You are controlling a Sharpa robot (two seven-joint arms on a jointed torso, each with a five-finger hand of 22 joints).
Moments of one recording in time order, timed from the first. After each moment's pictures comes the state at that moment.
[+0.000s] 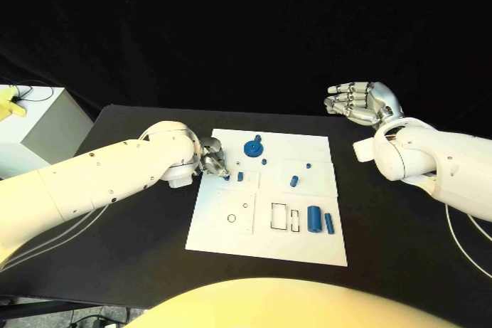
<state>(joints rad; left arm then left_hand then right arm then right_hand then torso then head) 1.01 -0.74 0.18 1.42 -1.26 0.22 -0.56 1.16 -0.21 0.76 0.21 0.33 0.79 0.07 0.81 0.71 1.24 -0.01 1.14 0.81 1.47 -0.06 1.55 1.31 0.08 1.40 0.04 1.35 1.17 1.21 -0.76 -0.10 1.28 -0.41 -0.51 0.37 1.31 -0.19 0.41 0.13 0.33 0.78 0.20 0.22 0.20 0.96 0.22 0.09 0.06 0.99 0.17 0.07 0.27 0.18 0.85 0.29 0.07 0.07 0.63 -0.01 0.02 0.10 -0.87</state>
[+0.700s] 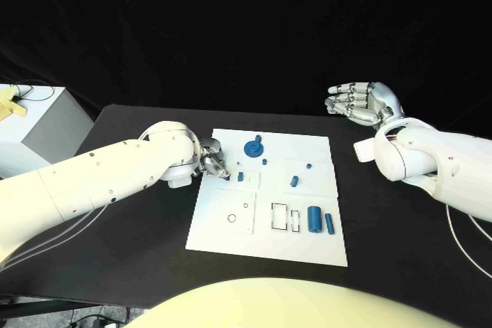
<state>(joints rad) 1.01 -0.74 0.17 1.42 -1.26 0.23 -0.56 1.15 -0.21 0.76 0.21 0.34 0.79 0.07 0.82 0.71 1.24 -0.01 1.14 0.81 1.46 -0.07 1.55 1.31 0.08 1.40 0.04 1.35 1.17 1.21 -0.76 -0.10 1.28 -0.41 -0.51 0.37 1.31 -0.19 0.41 0.13 0.33 0.78 0.20 0.22 0.20 0.96 0.22 0.09 0.06 0.99 0.17 0.07 0.27 0.18 0.85 0.29 0.07 0.07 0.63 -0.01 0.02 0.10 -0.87</state>
